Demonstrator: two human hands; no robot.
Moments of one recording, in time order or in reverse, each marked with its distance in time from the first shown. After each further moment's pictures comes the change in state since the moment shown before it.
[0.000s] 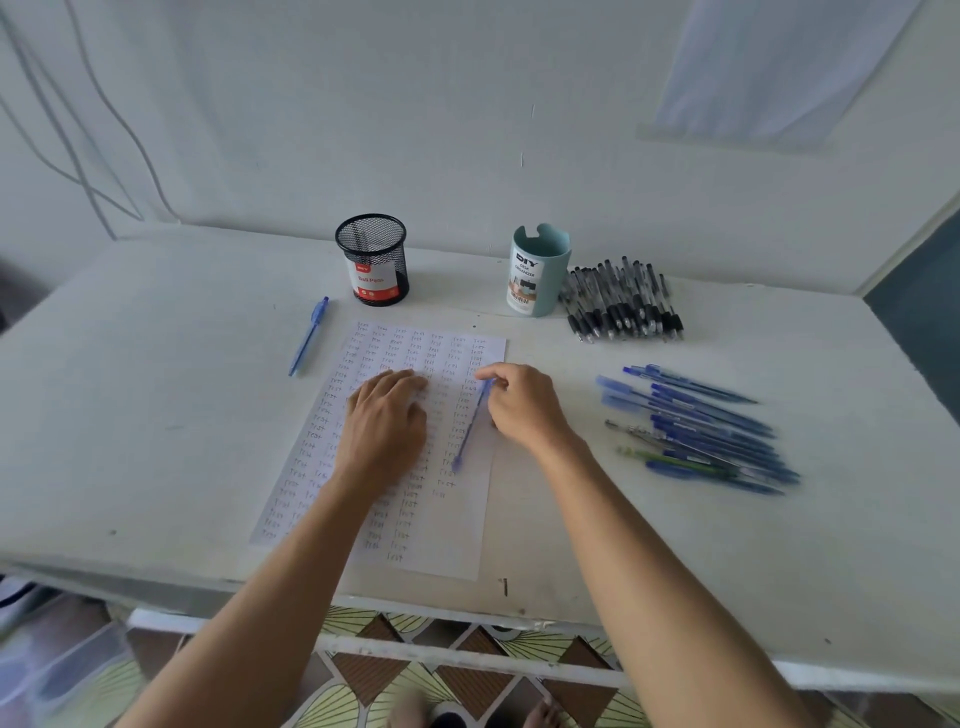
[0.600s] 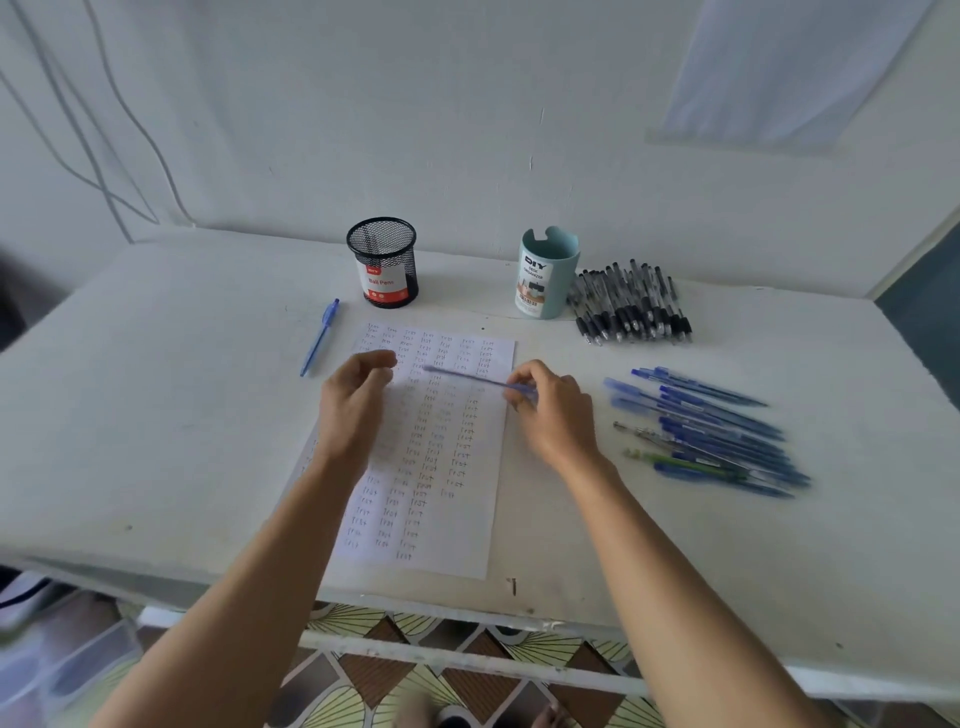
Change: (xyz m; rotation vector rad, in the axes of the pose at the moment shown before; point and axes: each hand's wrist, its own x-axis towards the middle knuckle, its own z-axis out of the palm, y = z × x) left_hand 0.003 0.003 -0.040 -0.800 0.191 -0.375; right_hand -0.009 0.028 0.001 -0.107 0.215 -0.120
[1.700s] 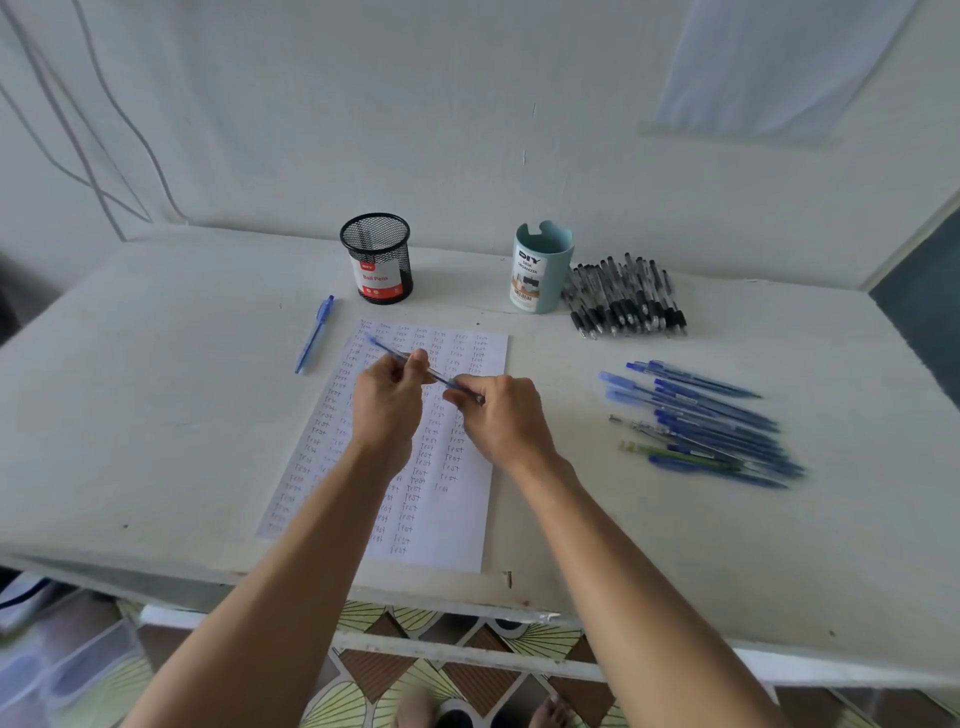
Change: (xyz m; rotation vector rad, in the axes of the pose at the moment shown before) left_hand -0.012 0.019 0.037 -0.136 -0.003 -0.146; right_hand -0.013 -0.048 0.009 0.143 -0.038 -0.171
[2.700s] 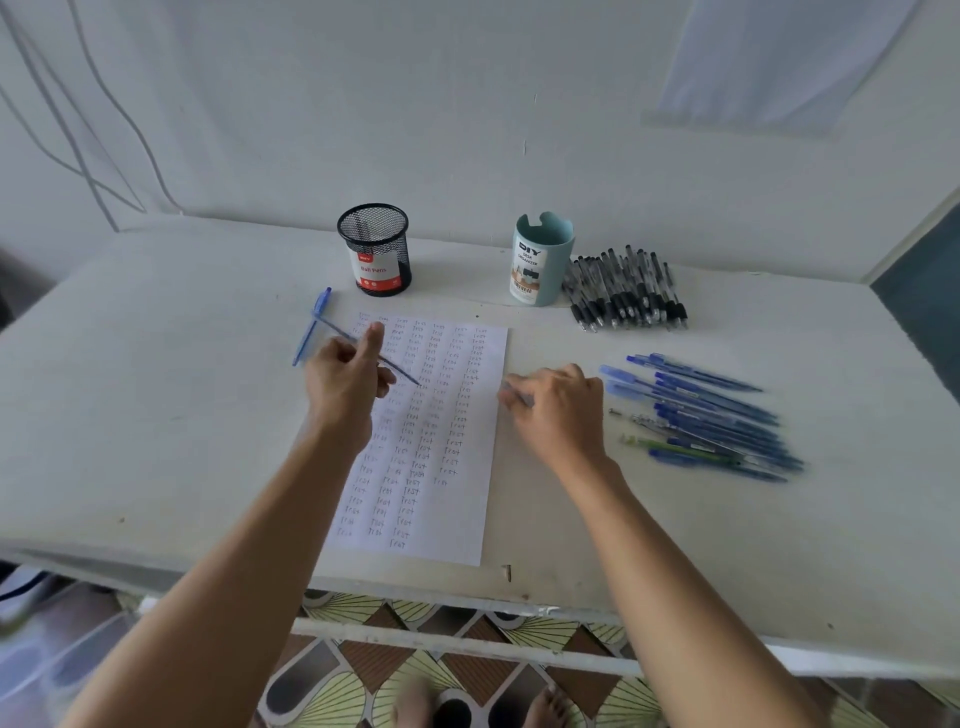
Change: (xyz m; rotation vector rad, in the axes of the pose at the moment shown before) left_hand 0.031 -0.001 -0.029 -0.115 0.118 -0.031; right_hand -0.011 0.045 -0.019 -0.417 0.126 0.049
